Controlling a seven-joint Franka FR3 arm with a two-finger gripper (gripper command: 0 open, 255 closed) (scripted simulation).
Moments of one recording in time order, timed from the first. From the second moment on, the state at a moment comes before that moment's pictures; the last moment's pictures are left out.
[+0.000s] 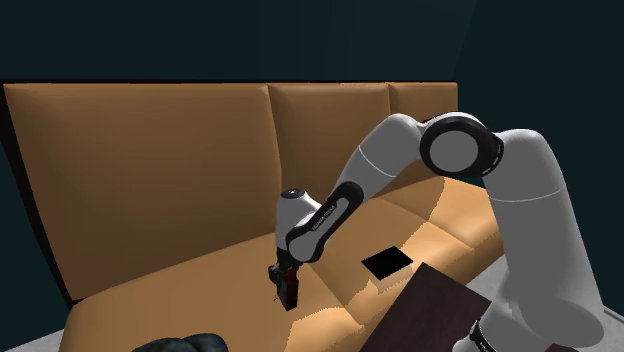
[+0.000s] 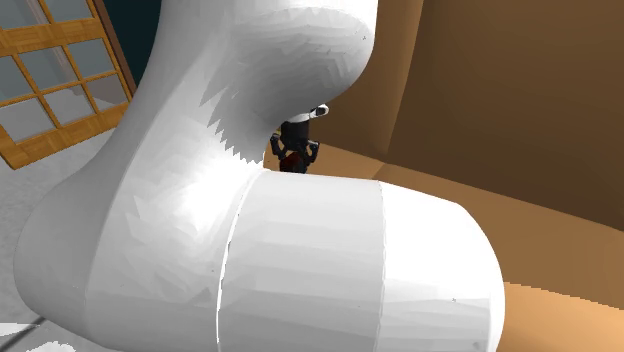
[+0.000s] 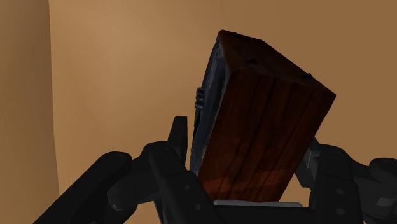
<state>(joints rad) 0.12 0.59 0.16 -2.08 -0.10 2.65 0.35</state>
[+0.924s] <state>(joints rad) 0.11 0.54 0.17 -2.09 -0.09 2.62 0.35</state>
